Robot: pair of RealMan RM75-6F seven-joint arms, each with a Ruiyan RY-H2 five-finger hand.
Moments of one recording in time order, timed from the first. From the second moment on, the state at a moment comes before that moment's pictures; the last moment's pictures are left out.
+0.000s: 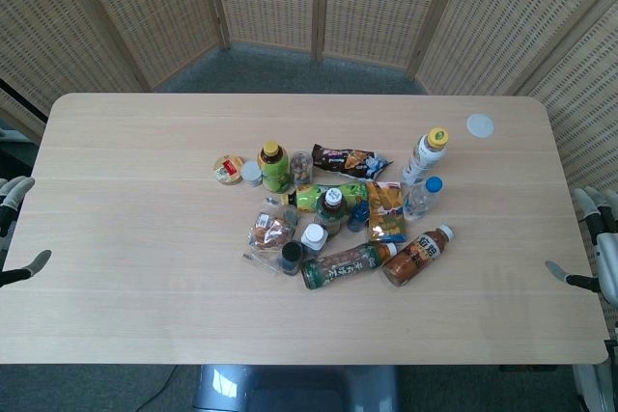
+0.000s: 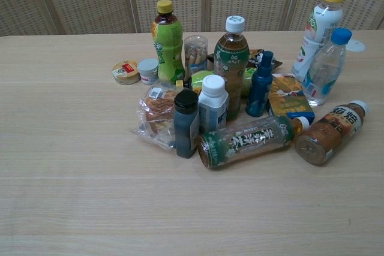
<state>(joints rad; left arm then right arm) -0.19 -0.74 -0.07 -1.95 1.39 1.39 -0.01 0.15 -0.91 0.15 -1.71 -1.36 1.41 -0.07</state>
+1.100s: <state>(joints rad) -0.47 -0.86 -0.08 -1.85 1.45 0.92 -0.06 0.11 -0.88 0.14 -1.74 -1.37 1.47 -0.06</state>
